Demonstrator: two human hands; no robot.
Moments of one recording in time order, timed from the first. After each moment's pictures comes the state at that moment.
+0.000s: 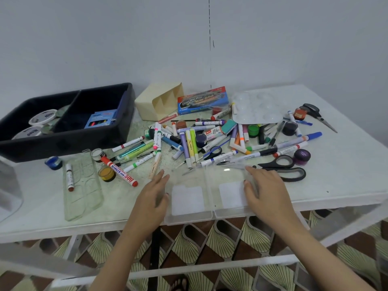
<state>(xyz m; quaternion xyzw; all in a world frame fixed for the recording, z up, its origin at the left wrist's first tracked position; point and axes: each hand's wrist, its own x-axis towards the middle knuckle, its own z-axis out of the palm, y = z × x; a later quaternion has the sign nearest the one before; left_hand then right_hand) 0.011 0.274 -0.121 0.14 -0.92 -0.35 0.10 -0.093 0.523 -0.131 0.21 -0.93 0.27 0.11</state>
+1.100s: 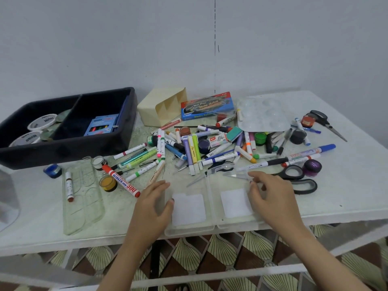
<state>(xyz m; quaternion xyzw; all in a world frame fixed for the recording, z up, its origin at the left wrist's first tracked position) 0.001 0.259 -0.131 0.14 -0.91 -0.34 0.18 -0.112 0.509 -0.130 0.19 -0.91 0.34 0.16</state>
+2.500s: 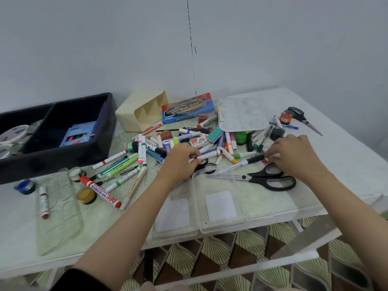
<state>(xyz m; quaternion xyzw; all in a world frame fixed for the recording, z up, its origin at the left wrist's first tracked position) -0.152 0.301 -0.096 -0.03 -0.97 -0.23 0.11 -0.216 0.581 -0.084 0.21 -0.97 -0.02 0.08</state>
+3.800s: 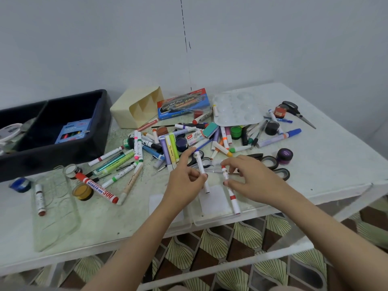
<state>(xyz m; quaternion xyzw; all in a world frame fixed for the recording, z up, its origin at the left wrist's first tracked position) -0.087 0.343 -0.106 0.07 -0.84 -0.53 0.07 -0.136 0.527 -0.085 0.32 -0.92 0.24 -0.04</state>
